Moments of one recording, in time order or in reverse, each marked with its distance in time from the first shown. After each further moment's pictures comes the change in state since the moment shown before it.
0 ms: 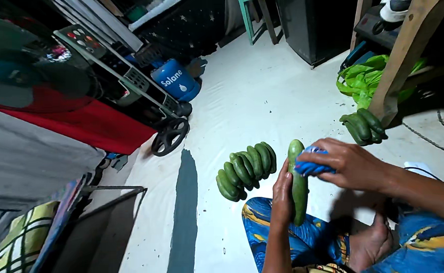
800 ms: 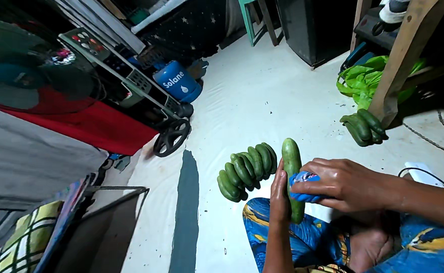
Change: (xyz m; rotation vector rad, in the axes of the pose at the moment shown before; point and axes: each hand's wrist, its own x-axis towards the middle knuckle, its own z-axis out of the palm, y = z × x) left_hand -0.001 0.007 0.005 -0.128 0.100 -0.005; right_hand 0.000 -0.024 0.000 0.086 -0.160 -0.237
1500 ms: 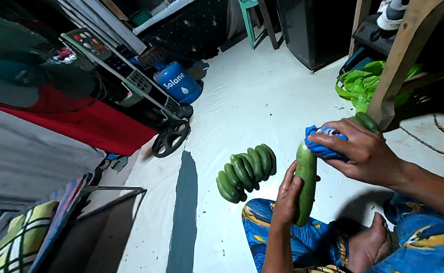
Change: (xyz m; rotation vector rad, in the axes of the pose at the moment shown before) left_hand 0.001 -0.005 -0.005 -0.079 -0.348 -0.032; right_hand -0.005 0.022 -0.023 -0.283 0.421 0.177
